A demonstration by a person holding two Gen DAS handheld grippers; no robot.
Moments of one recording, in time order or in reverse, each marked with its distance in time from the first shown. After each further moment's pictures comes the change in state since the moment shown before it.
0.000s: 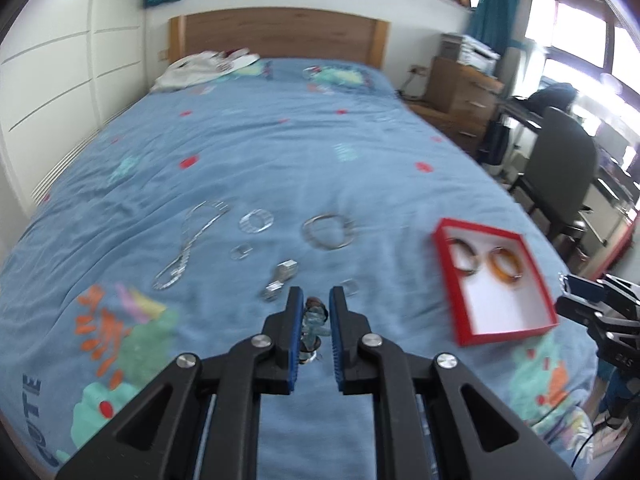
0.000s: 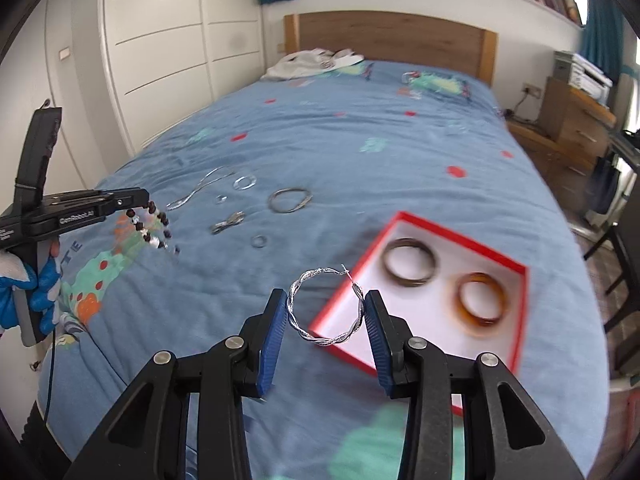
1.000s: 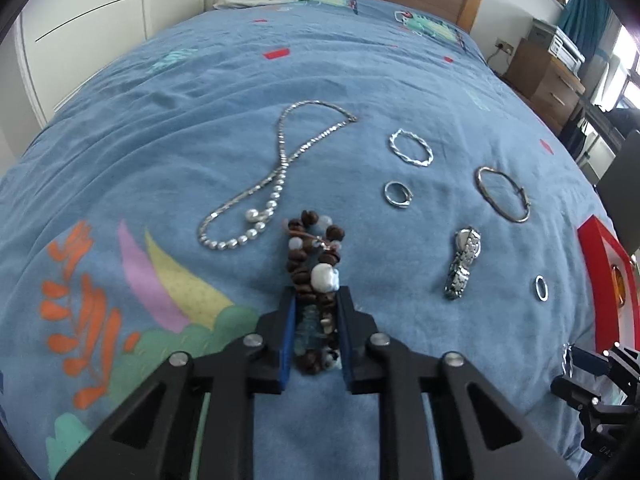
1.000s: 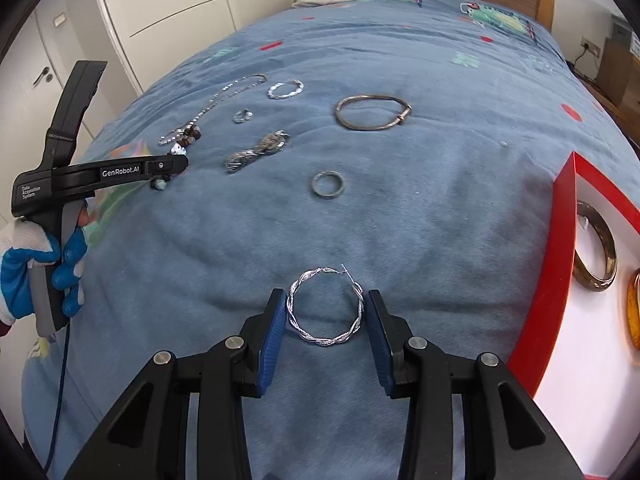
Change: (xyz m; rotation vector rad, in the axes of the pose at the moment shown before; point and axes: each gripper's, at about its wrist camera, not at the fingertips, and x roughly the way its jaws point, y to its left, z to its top) left arm 0.146 0.145 -0.039 -0.207 0.196 0.157; right arm 0.177 0.078 -0.007 -0.021 0.240 0.146
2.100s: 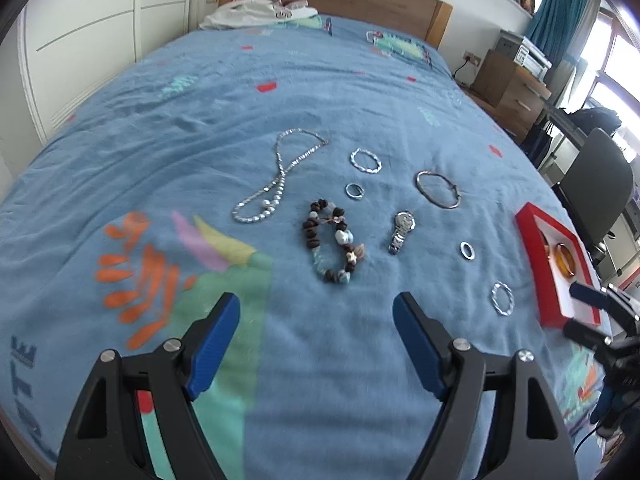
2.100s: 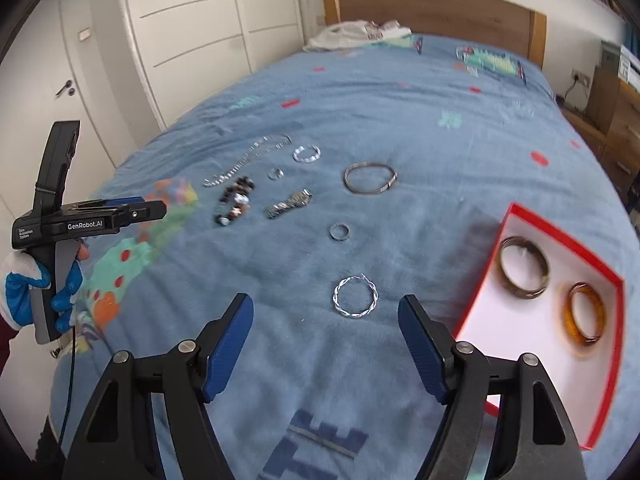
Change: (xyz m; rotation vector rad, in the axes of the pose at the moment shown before) left arm -0.081 0.010 -0.023 0.038 -0.035 -0.101; right arm -0.083 0.010 -0.003 -0.020 -0.129 -0.001
